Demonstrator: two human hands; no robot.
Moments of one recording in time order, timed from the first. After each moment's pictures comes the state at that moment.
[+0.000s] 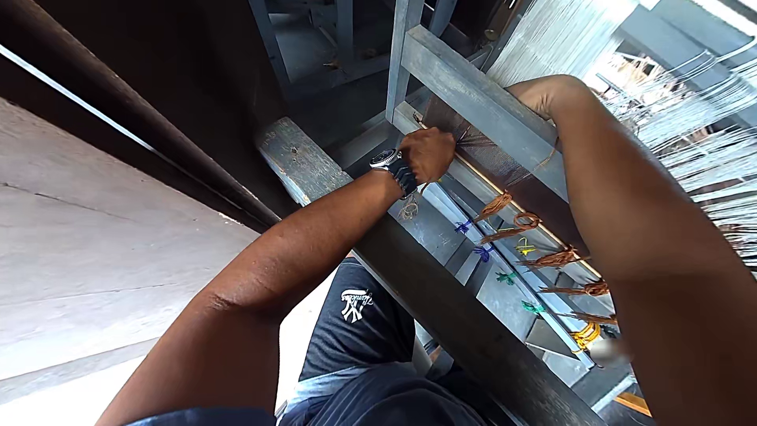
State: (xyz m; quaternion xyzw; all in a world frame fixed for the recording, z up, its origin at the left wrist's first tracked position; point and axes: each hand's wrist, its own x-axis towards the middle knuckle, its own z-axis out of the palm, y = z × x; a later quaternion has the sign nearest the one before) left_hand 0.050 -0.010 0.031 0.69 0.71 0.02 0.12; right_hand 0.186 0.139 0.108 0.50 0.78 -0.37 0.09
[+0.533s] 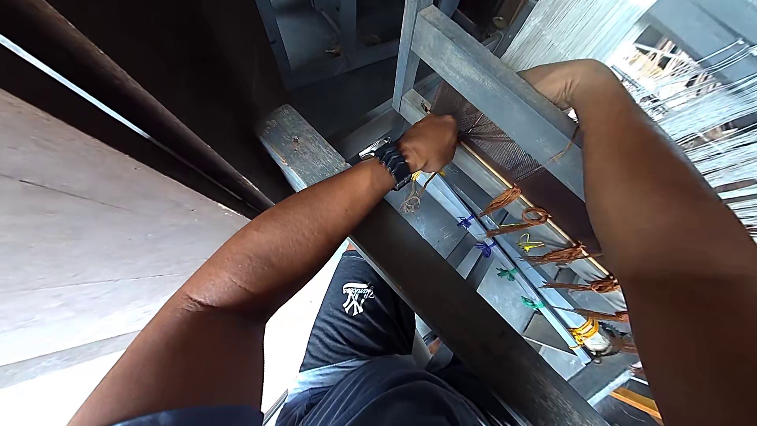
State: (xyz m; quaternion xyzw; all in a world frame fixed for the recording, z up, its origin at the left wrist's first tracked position) left_hand 0.029 -0.007 0.030 0.71 0.66 0.11 0.21; right_hand 0.188 0.137 0.113 0.43 0.80 -0.42 0.08
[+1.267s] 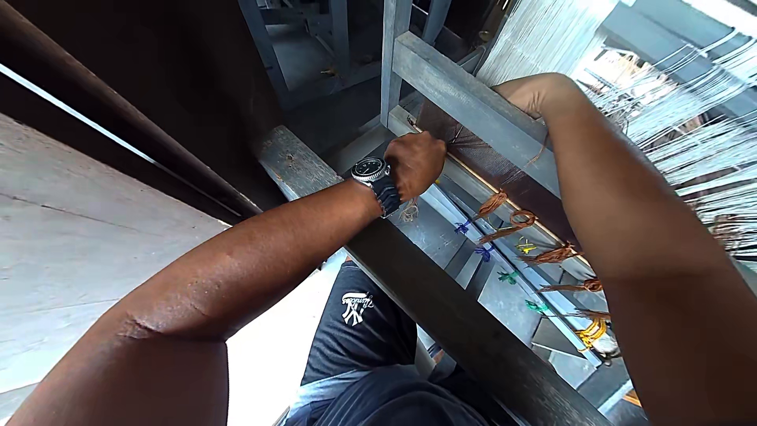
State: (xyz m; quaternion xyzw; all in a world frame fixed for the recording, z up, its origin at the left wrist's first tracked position) left_hand 0.064 -0.049 0.059 0.67 0.74 -0.02 0.06; right_hand 0.189 0.134 0.112 0.47 0.78 -0.40 0.08
